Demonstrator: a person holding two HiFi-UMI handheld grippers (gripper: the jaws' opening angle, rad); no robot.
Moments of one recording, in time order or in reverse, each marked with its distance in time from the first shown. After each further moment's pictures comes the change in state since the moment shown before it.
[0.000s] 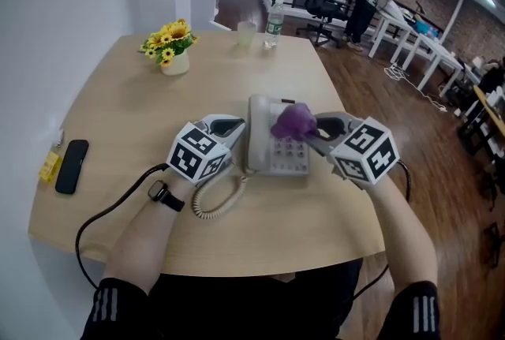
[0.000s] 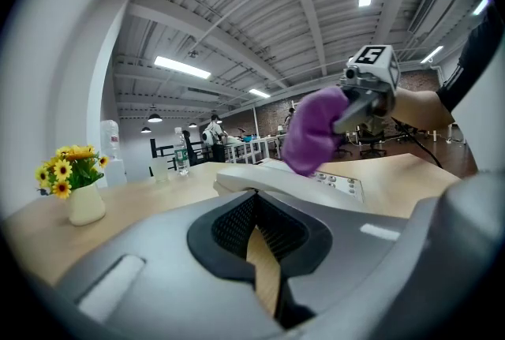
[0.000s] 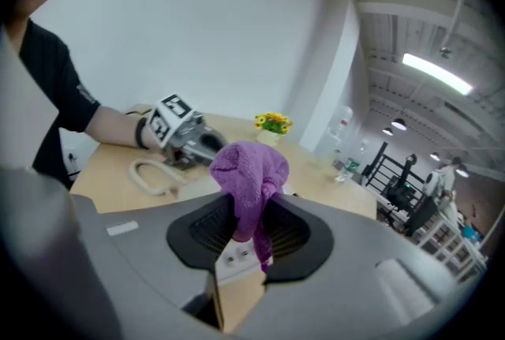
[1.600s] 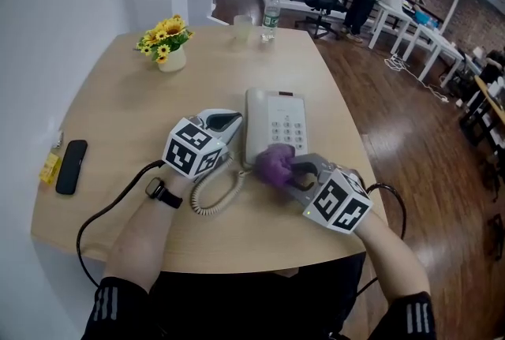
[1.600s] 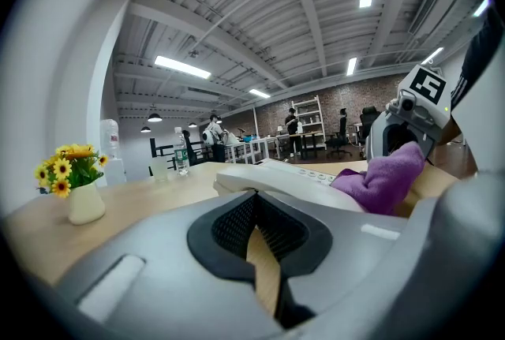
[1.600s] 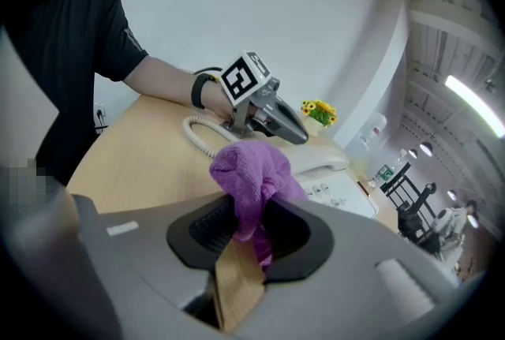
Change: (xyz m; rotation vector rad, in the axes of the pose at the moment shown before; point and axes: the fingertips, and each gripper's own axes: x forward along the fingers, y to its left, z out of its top) left arm -0.001 0.000 0.000 -0.005 -0.002 -0.002; right arm 0.013 0.116 -0.049 -0.251 0.099 0.119
